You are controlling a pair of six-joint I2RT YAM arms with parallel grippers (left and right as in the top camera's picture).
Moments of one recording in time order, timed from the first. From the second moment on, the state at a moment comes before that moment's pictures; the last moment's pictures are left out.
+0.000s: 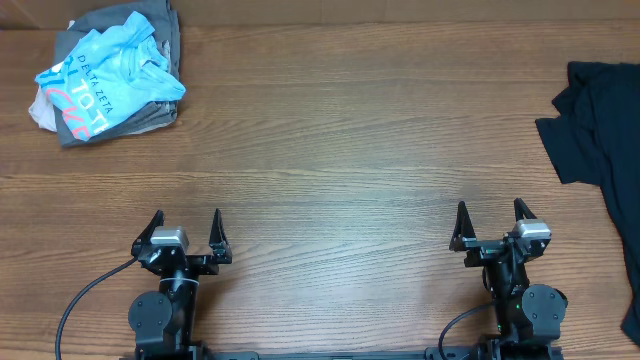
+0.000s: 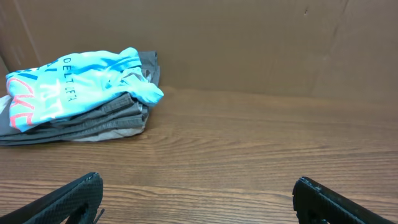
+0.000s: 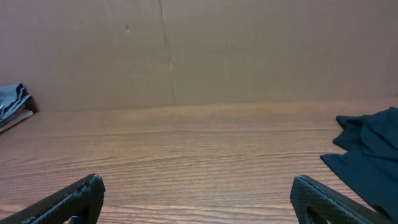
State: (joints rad) left arm 0.09 0.02 0.01 -0.07 0.11 -0.09; right arm -0.03 0.01 0.02 -0.03 -0.10 0.07
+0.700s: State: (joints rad) left arm 0.09 0.02 0.01 -0.07 0.11 -0.09; right arm -0.03 0.01 0.02 0.73 -0.82 0.29
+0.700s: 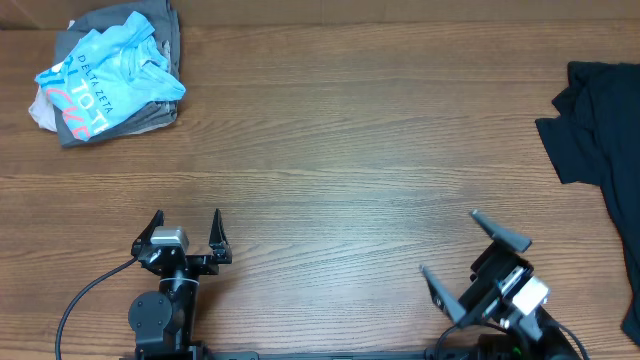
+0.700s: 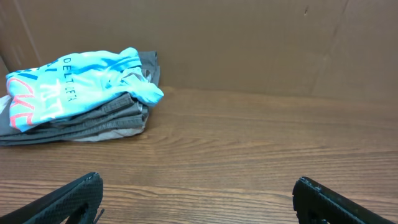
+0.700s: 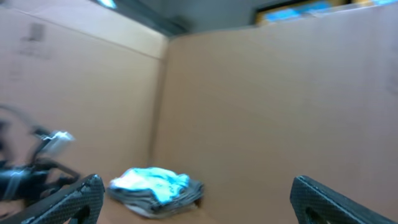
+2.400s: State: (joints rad) left arm 0.09 0.02 0.01 -0.07 0.10 -0.09; right arm -0.10 1.76 1.58 -0.90 0.28 0.08
